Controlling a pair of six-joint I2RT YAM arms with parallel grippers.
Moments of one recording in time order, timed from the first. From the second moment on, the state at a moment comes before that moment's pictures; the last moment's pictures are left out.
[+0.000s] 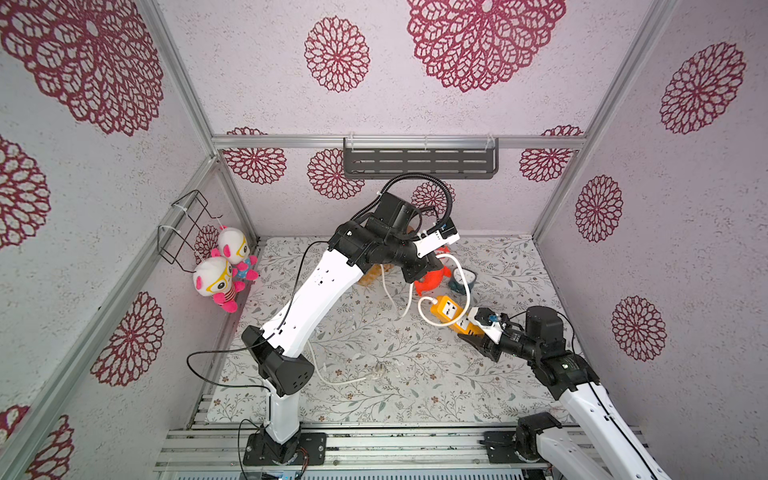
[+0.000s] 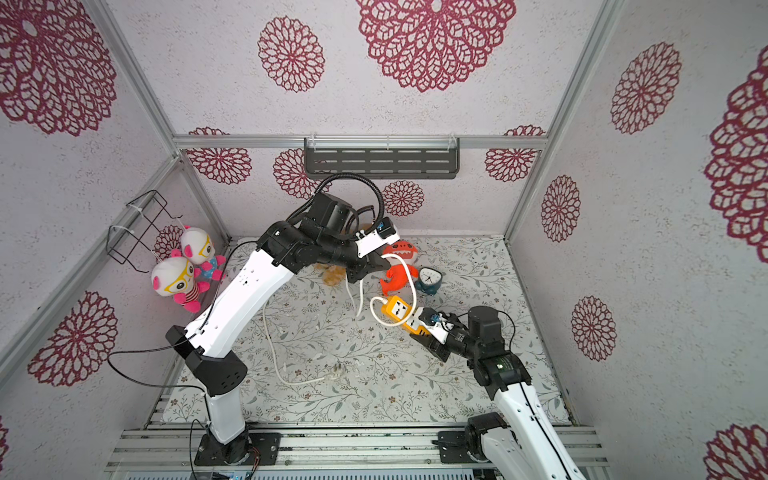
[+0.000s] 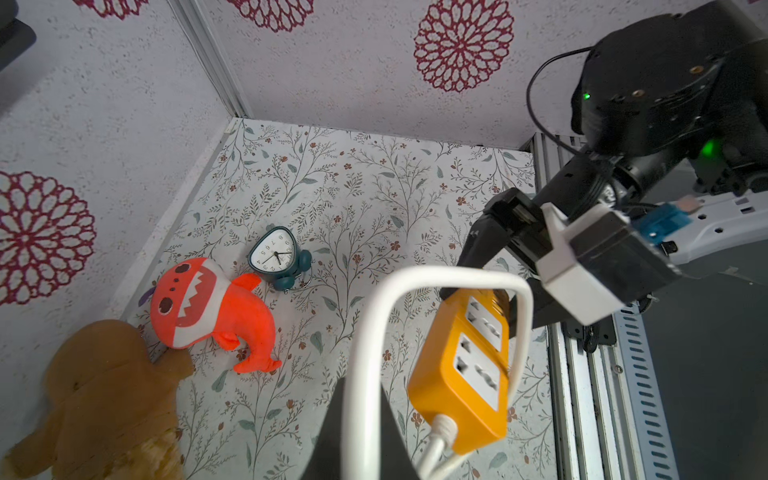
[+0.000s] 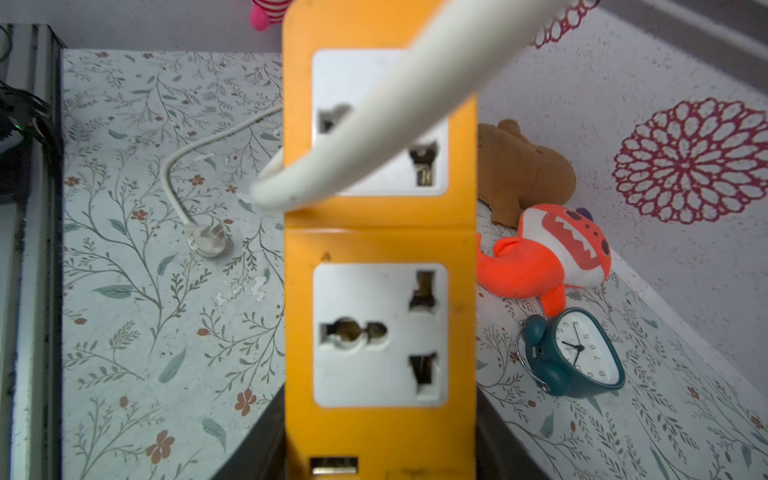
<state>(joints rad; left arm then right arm) -0.70 1.92 2.30 -1.09 0.46 0.47 0.26 0.71 0.61 -0.40 -0.63 -0.58</state>
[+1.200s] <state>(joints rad) -0.68 1.76 1.52 -0.29 0.82 0.10 0.26 0.60 0.59 0.11 -0.20 -0.19</state>
